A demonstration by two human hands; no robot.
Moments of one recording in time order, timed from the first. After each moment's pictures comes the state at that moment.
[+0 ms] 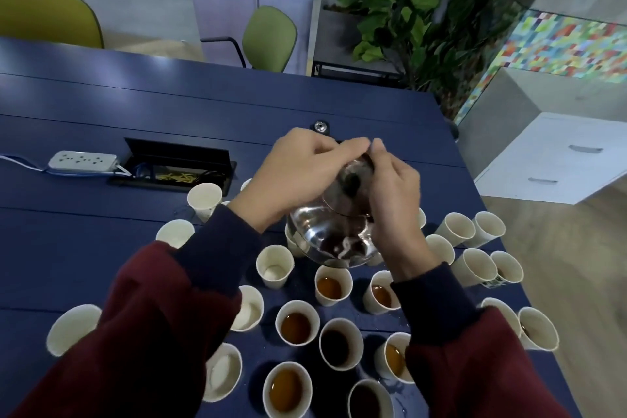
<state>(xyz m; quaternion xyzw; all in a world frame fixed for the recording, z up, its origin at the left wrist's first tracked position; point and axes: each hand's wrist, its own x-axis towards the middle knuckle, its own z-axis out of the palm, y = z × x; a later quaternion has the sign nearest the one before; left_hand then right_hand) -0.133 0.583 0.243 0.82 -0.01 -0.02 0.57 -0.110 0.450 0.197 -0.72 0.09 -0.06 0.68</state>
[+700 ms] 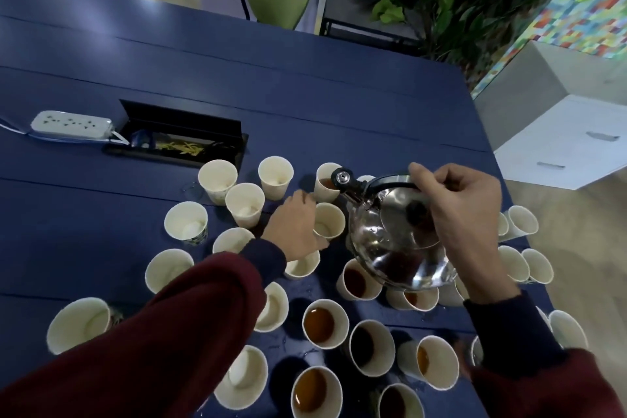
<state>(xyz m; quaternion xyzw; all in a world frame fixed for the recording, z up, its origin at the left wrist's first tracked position) -0.090 0.633 0.022 0.96 -0.04 -0.09 0.25 -0.096 0.434 0.166 -0.85 0.02 -0.14 0.51</state>
